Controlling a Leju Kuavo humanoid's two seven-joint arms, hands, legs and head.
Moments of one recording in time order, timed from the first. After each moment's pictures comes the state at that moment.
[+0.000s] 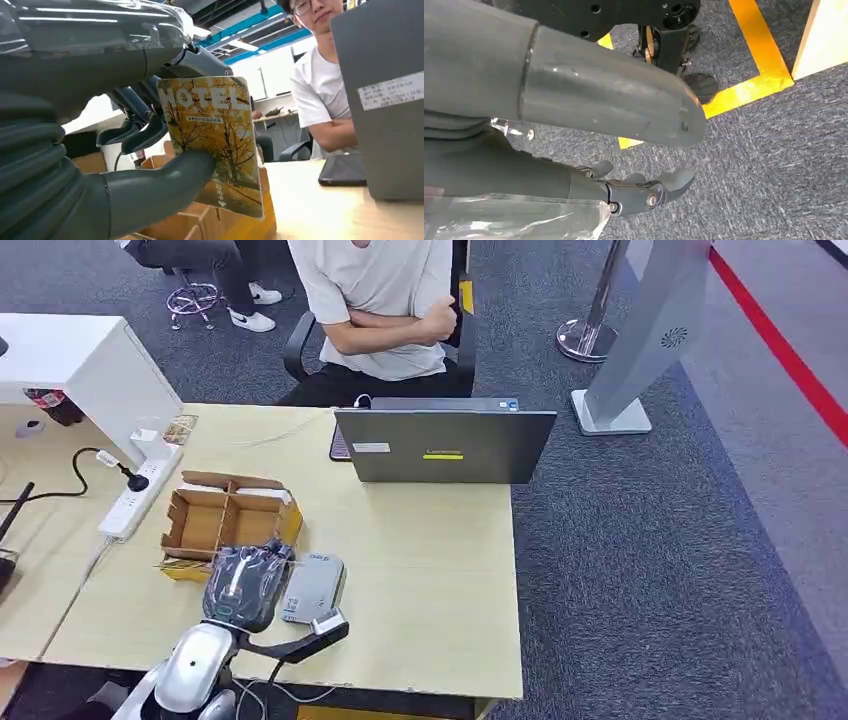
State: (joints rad) left arm 0.04 0.22 -0.25 -1.63 -1.49 0.06 0.14; right arm -0.04 0.09 -1.16 -0.24 0.68 0.10 -0.26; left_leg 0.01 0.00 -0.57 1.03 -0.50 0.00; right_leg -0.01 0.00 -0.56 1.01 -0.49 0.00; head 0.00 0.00
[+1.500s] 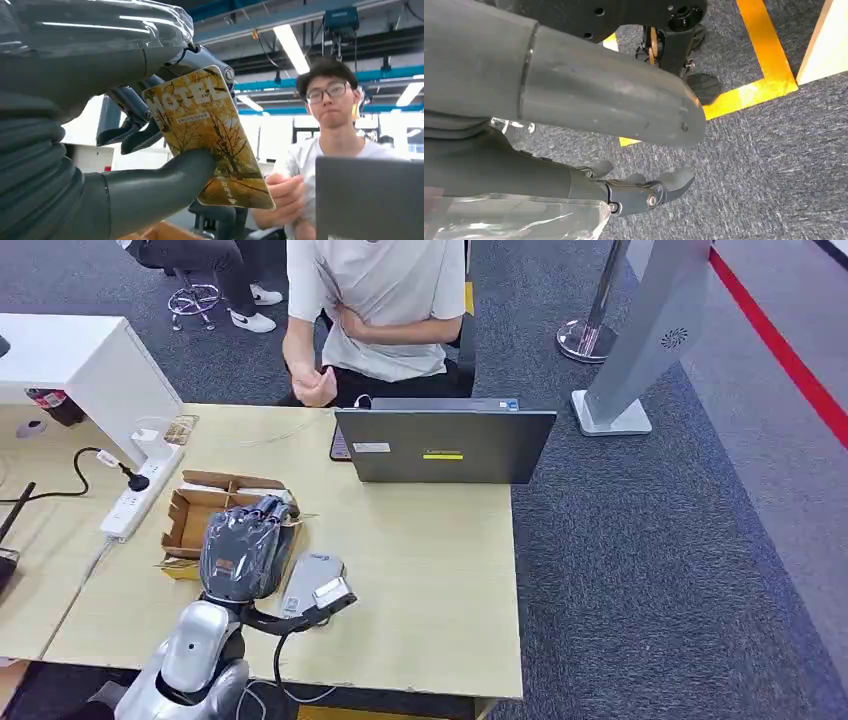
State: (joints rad) left arm -0.07 0.16 -0.24 -1.61 -1.45 0.37 0.10; right arm -0.04 0.10 -1.18 -0.24 0.75 0.10 -0.27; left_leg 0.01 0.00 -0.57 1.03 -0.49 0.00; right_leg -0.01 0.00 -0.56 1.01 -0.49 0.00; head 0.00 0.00
